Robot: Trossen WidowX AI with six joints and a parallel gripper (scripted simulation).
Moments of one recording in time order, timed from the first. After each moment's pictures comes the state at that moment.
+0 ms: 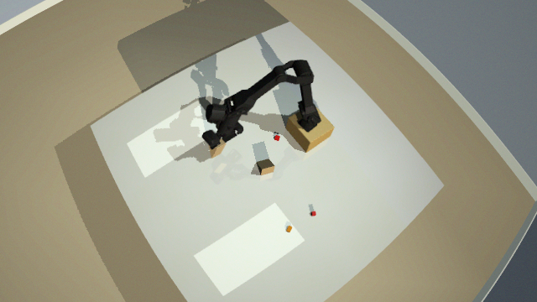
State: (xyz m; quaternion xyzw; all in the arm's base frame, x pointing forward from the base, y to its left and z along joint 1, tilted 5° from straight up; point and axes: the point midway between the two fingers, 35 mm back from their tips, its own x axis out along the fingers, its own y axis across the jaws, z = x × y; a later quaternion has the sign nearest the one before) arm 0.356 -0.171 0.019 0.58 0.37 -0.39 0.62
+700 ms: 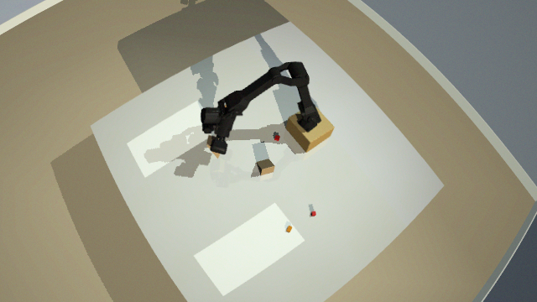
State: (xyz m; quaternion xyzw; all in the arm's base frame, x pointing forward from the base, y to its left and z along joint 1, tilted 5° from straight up) arm 0.360 -0.171 0.020 0.32 0.53 -0.26 0.74
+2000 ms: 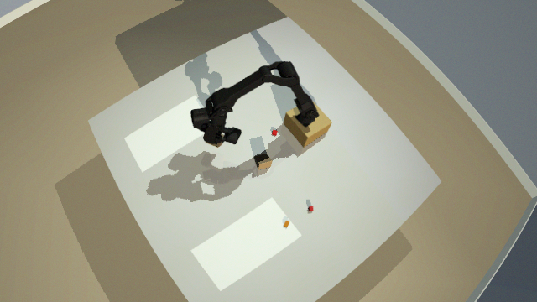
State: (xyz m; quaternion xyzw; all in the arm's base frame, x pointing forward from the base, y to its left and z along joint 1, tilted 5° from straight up) arm 0.360 -0.169 0.028 -0.17 0.66 0.14 0.71
